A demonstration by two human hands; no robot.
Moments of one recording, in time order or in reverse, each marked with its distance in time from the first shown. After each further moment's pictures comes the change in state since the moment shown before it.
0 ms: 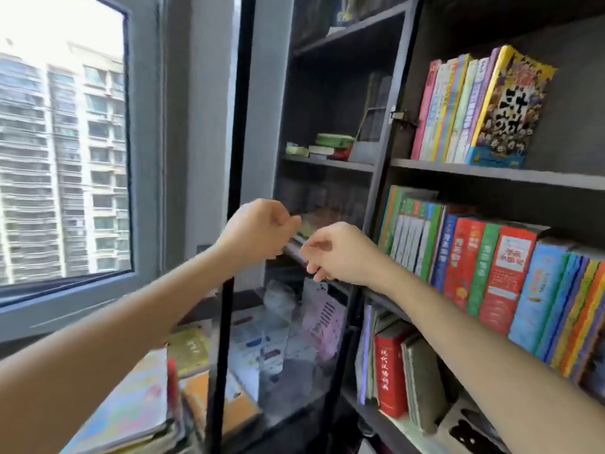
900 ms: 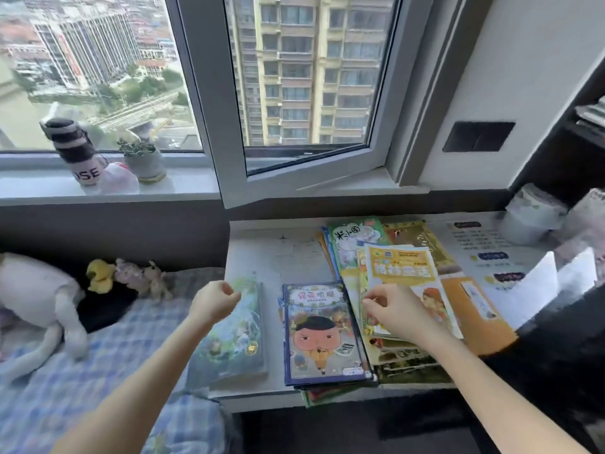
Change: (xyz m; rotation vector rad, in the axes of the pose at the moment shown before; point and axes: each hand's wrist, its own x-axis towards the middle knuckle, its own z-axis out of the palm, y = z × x) left_hand -0.289 -0.529 -0.224 0.318 0.038 -1.170; right_hand 0.038 -0.120 0.467 0.154 -0.644 0.096
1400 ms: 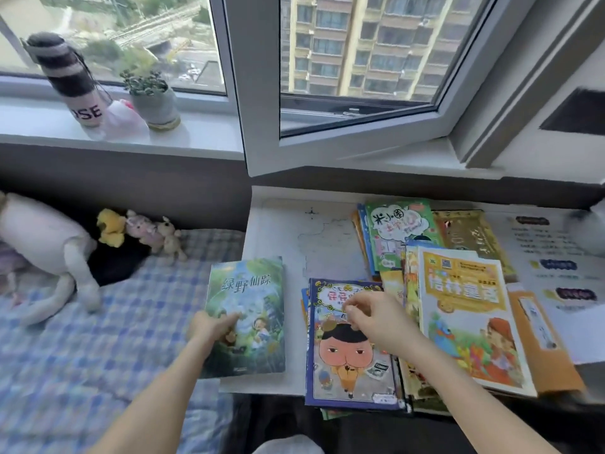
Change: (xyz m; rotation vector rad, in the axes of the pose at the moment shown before) left_hand 0.068 -0.117 0.062 -0.257 -0.088 -0.607; right_hand 0.096 -0.024 0.074 -0.064 -0.227 -0.002
